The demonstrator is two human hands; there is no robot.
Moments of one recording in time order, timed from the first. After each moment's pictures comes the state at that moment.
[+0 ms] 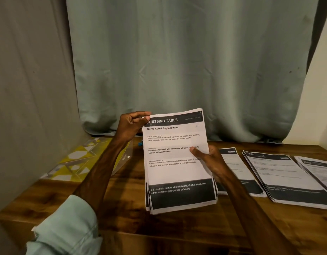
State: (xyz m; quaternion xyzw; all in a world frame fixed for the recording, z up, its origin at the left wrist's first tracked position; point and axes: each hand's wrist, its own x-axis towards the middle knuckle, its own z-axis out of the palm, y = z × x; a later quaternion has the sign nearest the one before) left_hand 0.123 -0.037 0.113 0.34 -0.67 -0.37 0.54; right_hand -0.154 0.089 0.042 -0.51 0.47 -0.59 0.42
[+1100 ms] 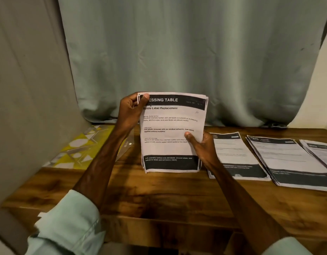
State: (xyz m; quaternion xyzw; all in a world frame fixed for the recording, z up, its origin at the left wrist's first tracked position) left_hand 0.110 -0.006 0.122 0.30 -0.67 -0.32 0.60; right_hand -0.120 0.073 0.018 -0.52 0.46 -0.65 0.32
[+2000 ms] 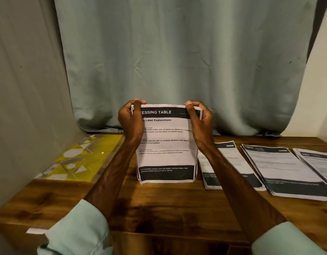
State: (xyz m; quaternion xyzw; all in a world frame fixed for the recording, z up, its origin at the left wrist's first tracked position) left_hand 0.073 -0.012 0.121 0.33 -0.50 -0.29 0.74; right_hand -0.110 0.048 0.113 -0.50 0.38 -0.76 0.16
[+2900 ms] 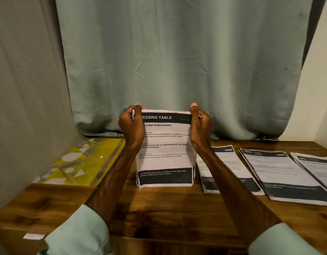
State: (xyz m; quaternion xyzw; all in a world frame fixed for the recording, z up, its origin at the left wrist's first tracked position) left_hand 0.070 -0.015 0.117 0.35 -0.52 -0.24 0.74; right_hand -0.111 0.035 0.113 -0.46 0.47 -0.75 0.10
